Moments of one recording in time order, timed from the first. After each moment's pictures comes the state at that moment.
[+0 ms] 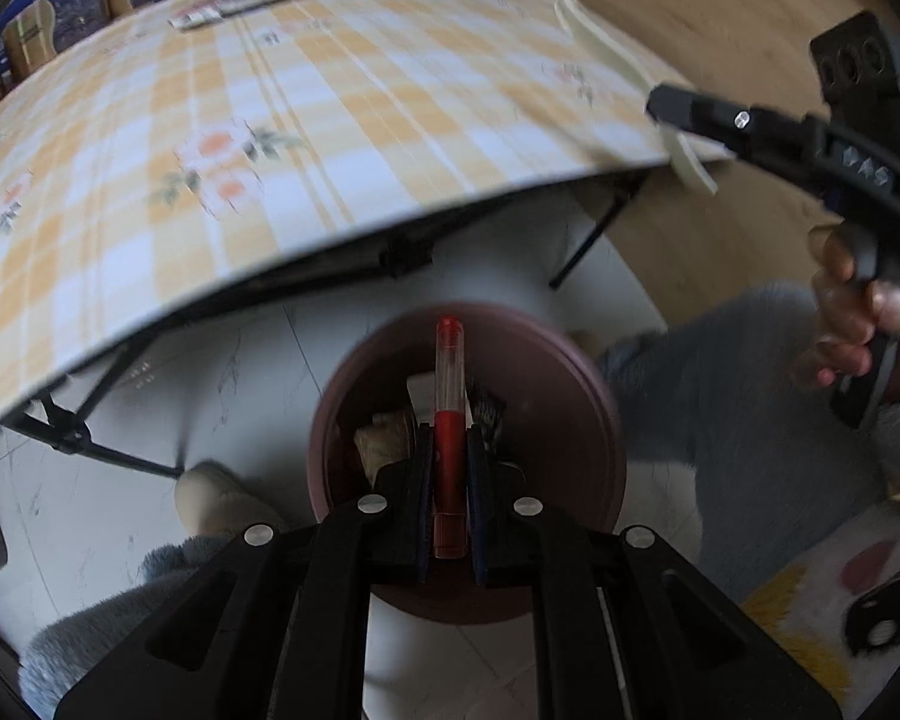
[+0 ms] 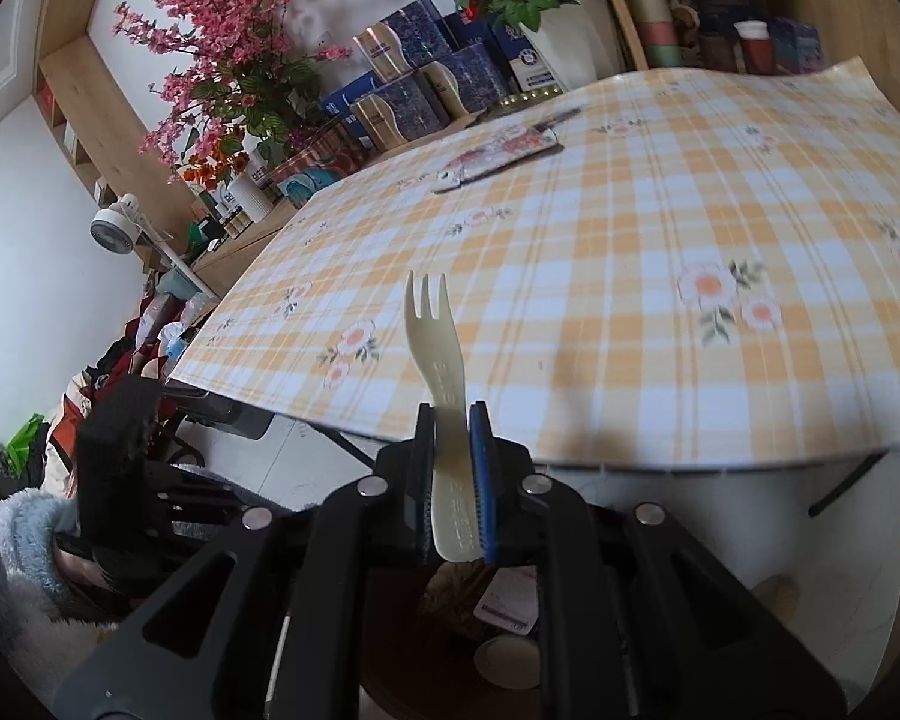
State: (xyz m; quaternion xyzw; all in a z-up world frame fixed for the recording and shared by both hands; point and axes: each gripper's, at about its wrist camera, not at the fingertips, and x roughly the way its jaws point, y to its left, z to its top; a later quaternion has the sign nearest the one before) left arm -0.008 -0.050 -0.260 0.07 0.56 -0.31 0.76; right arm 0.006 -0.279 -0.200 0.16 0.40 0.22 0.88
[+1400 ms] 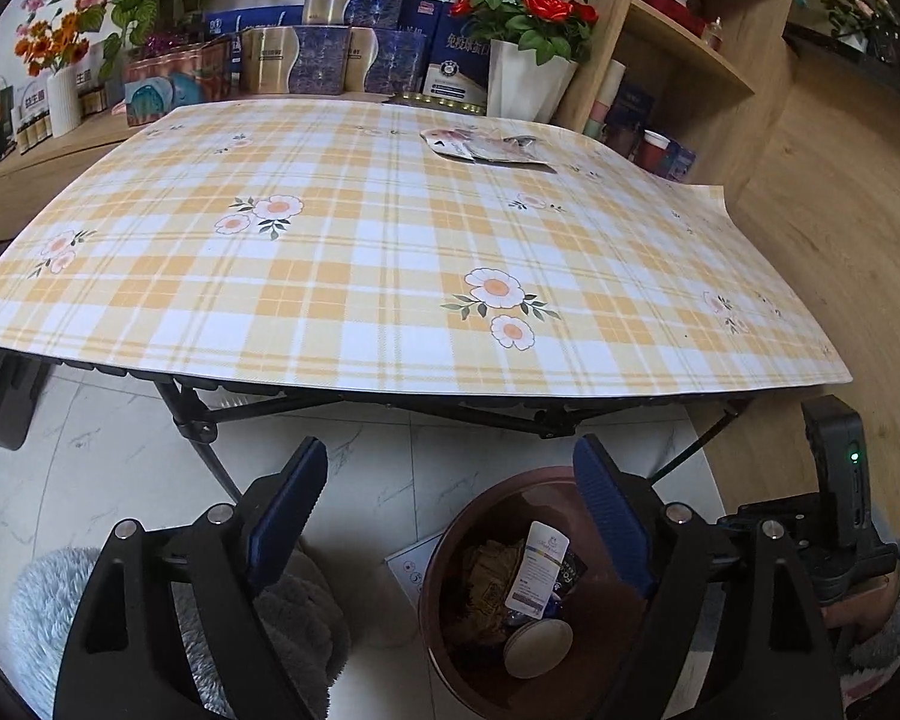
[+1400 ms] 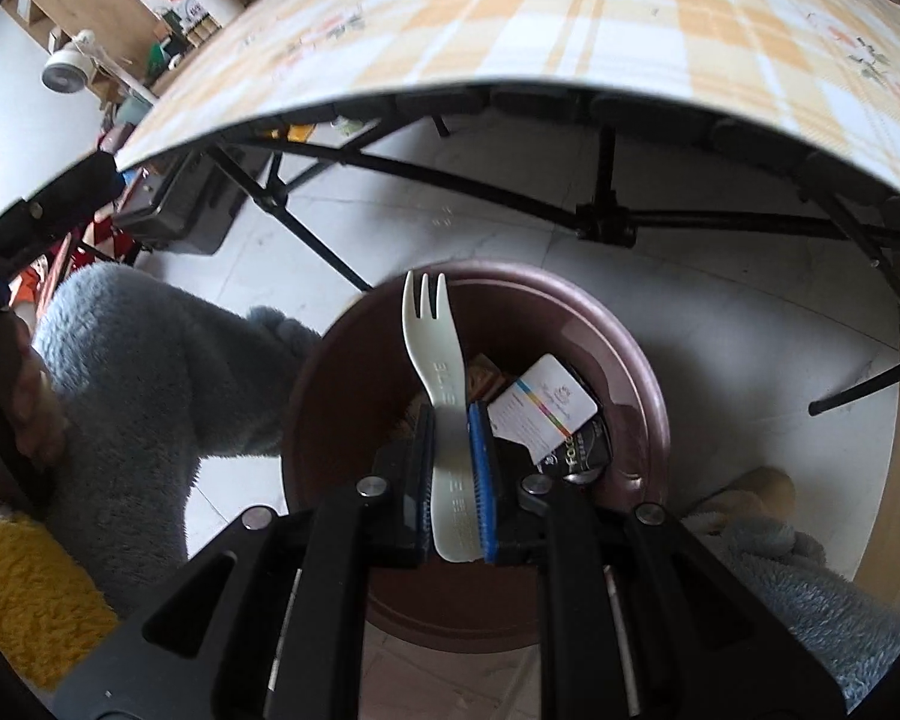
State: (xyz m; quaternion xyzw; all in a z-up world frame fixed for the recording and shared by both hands) left arm -0.013 0.040 -0.220 -0.06 0.41 -0.13 0.90; right arm -0.011 -0.203 -0.305 0.04 0.59 0.22 0.78
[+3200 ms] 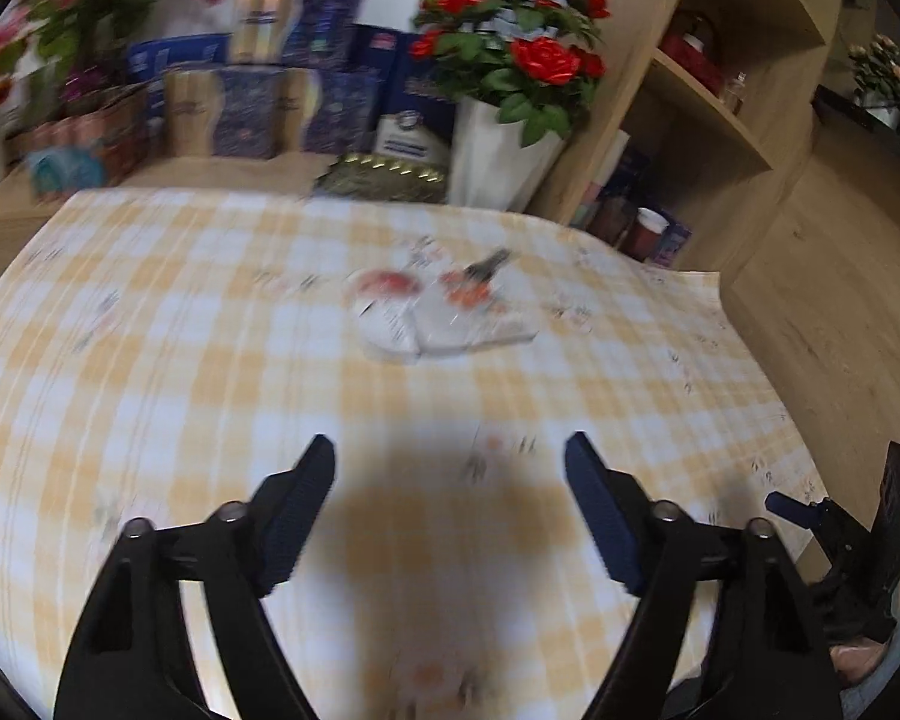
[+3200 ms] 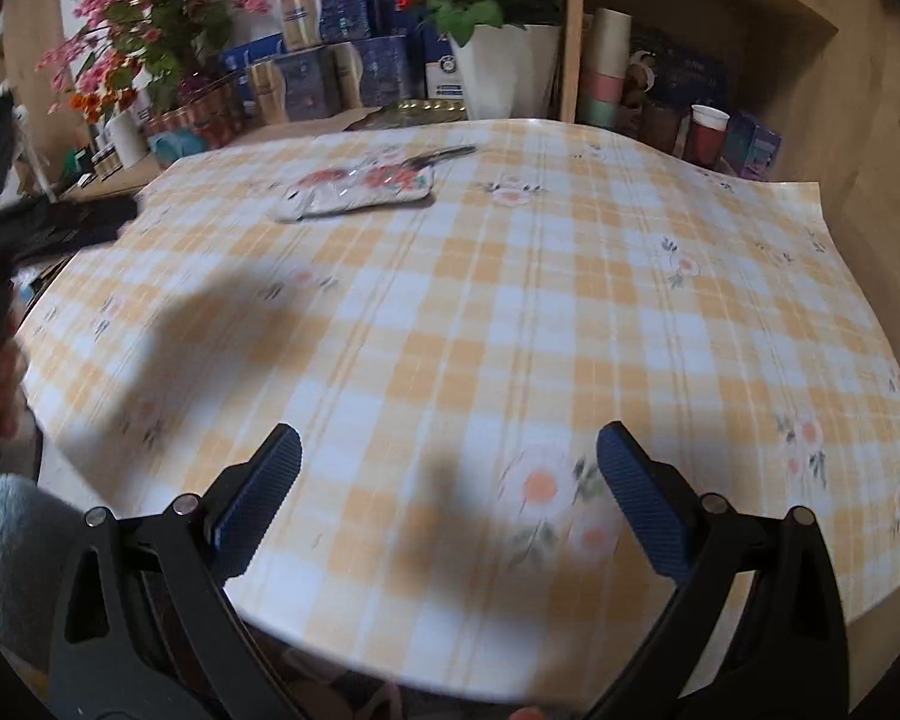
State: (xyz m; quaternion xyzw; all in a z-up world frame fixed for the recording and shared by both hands) left arm 0.226 -0.012 -0.143 -0.08 0.38 -0.18 0.90; right arm 0.130 -0.295 -0.178 -0.02 0.42 0.08 0.90
